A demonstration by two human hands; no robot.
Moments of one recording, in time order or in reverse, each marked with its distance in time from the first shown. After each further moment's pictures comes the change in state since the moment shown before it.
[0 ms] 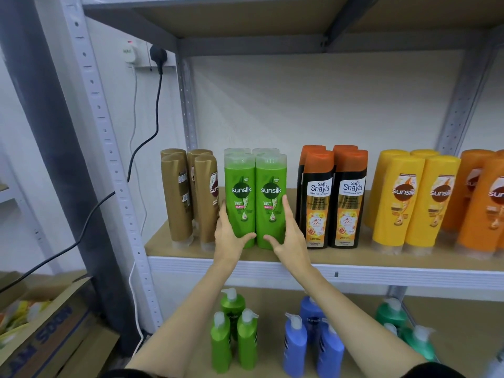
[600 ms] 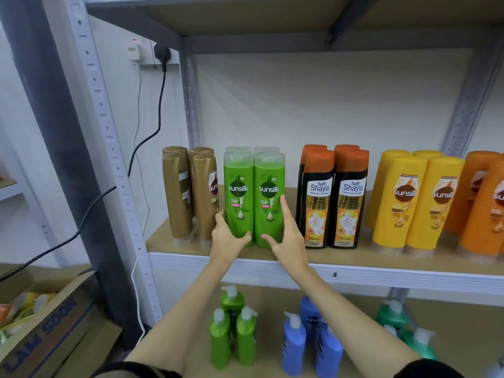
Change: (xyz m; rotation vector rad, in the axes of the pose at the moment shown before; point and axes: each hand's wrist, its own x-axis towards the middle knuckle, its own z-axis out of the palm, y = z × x) left_hand -0.002 -0.004 -0.001 0.012 0.020 -0.075; right_hand -0.002 0.000 0.001 -0.003 0.021 -0.033
